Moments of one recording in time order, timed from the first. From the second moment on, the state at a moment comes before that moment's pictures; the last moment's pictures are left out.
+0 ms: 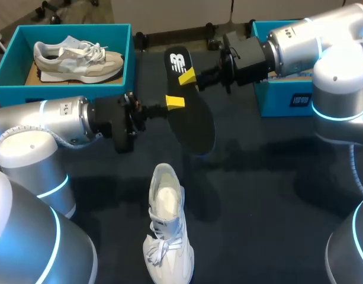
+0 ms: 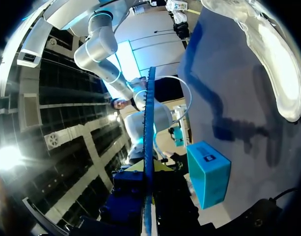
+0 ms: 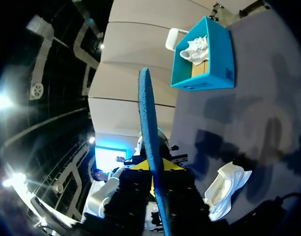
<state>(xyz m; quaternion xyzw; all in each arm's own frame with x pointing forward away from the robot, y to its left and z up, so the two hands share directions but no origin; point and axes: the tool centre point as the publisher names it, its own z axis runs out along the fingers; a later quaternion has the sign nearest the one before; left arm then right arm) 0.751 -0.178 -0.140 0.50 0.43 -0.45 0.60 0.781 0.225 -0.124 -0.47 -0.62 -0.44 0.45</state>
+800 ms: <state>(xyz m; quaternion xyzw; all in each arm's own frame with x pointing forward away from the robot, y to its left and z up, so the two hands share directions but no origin) 0.746 -0.121 -0.158 0.43 0.54 -0.54 0.49 0.751 0.190 -0.137 -0.45 -0.63 -0.47 0.42</state>
